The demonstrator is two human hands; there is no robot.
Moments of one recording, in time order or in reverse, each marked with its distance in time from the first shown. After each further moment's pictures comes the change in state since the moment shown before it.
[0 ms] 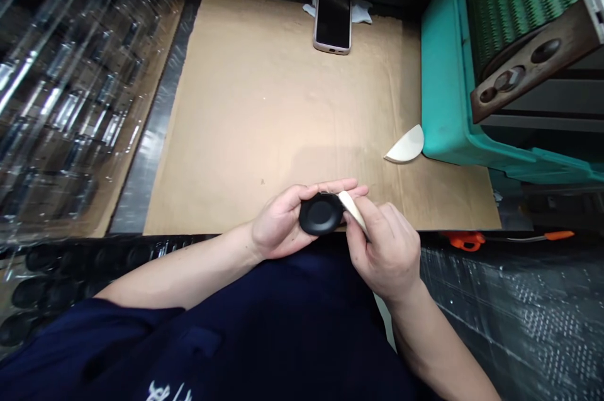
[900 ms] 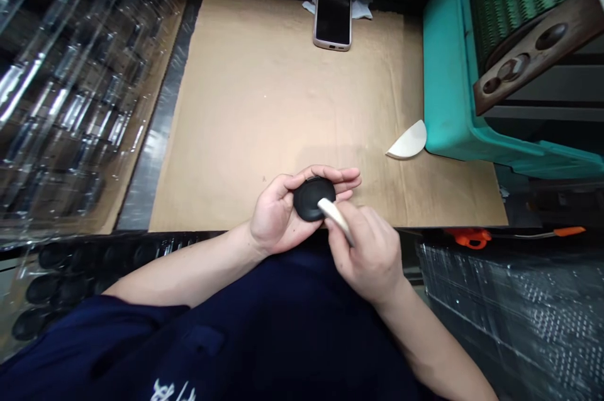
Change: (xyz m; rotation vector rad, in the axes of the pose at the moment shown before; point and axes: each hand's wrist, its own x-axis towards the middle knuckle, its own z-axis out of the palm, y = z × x) left_hand 0.002 0.002 0.009 -0.009 0.105 0.212; right_hand -0.008 -0.027 0.010 0.159 -0.045 0.058
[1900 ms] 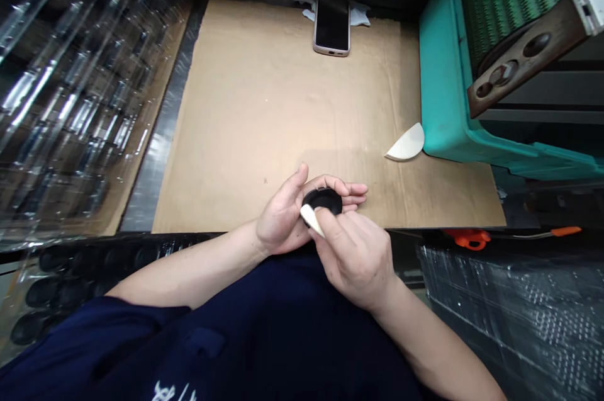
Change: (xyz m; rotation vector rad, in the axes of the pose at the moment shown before) left_hand 0.001 0.000 -0.001 0.059 -0.094 -0.139; right_hand 0.012 -0.002 -0.002 -0.024 -0.012 -0.158
